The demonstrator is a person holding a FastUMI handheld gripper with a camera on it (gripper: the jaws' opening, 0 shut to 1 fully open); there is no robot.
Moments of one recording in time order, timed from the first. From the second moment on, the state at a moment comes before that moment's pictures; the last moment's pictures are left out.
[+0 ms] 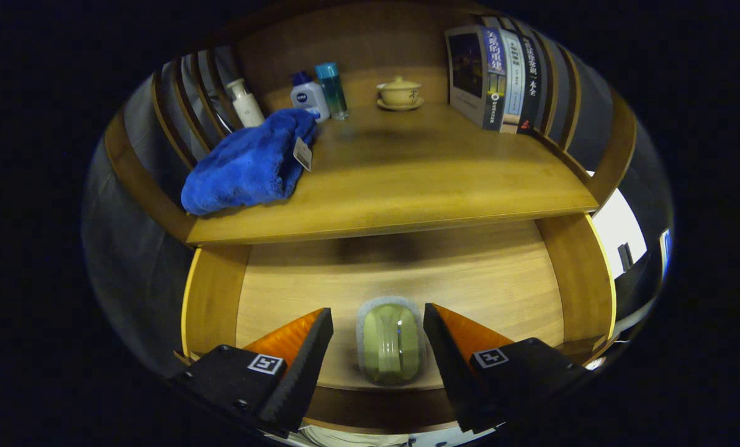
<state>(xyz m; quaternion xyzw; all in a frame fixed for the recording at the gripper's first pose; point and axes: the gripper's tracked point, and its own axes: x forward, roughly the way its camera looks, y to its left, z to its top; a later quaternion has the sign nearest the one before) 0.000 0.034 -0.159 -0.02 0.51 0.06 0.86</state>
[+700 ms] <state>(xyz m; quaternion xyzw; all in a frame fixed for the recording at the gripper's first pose) -0.021 0.024 -0.197 -0.04 0.59 0.04 0.80</state>
